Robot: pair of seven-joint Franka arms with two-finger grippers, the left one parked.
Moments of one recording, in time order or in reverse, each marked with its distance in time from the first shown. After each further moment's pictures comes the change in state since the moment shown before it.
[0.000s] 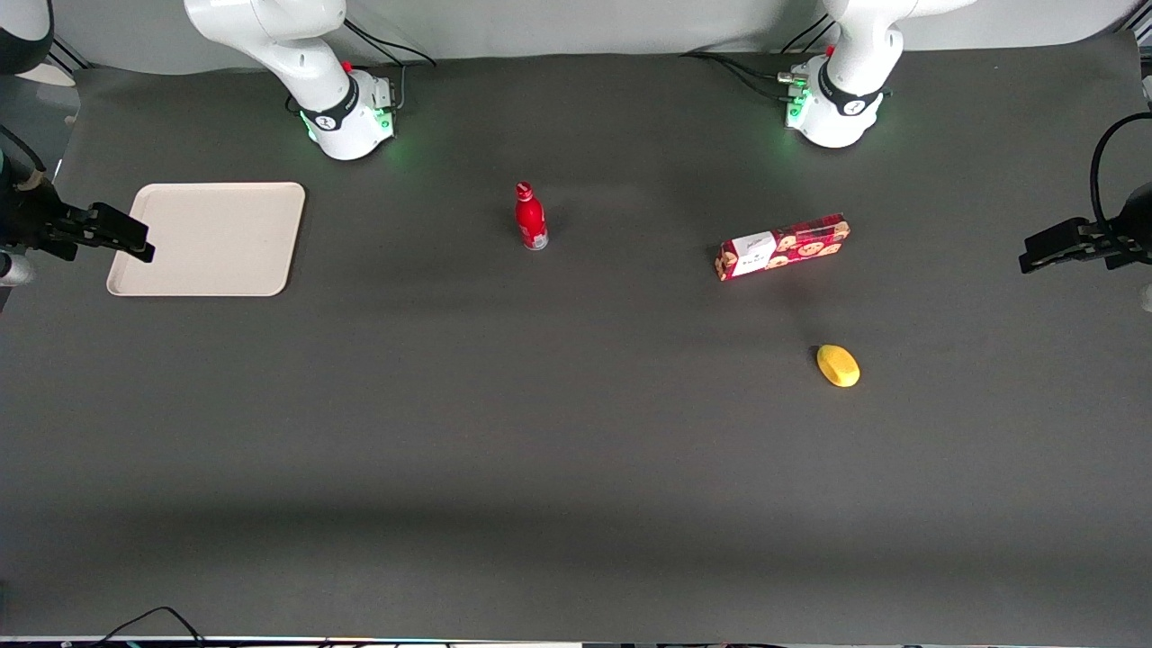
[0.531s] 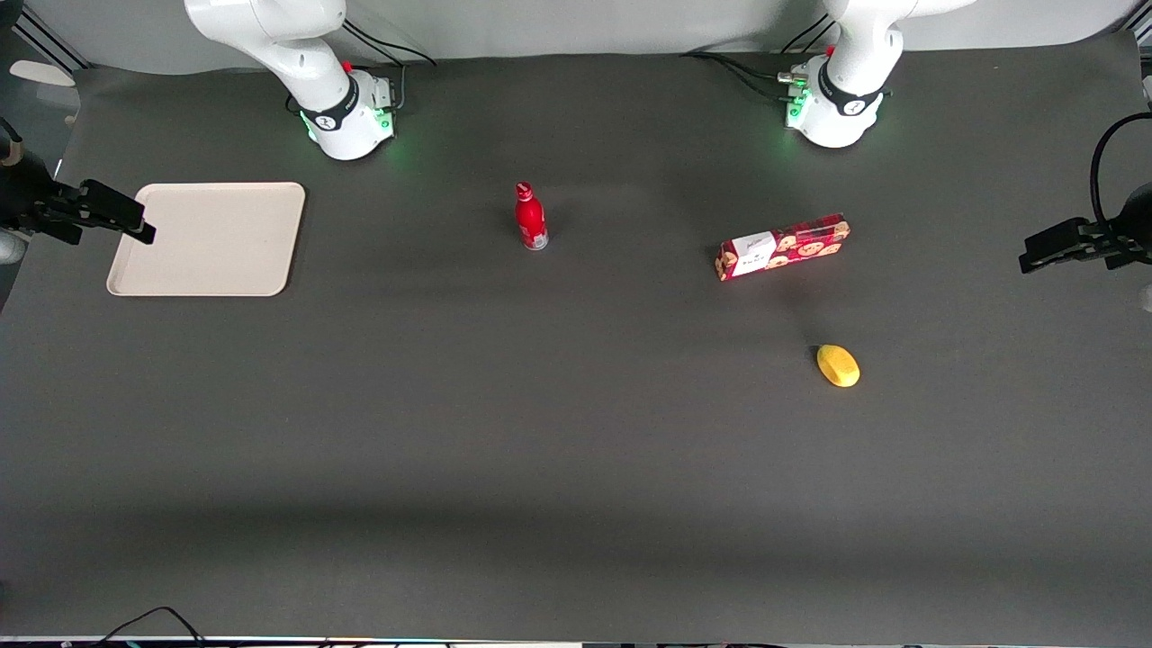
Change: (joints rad) arm -0.013 -0.025 0.008 0.017 0.070 -0.054 -0.003
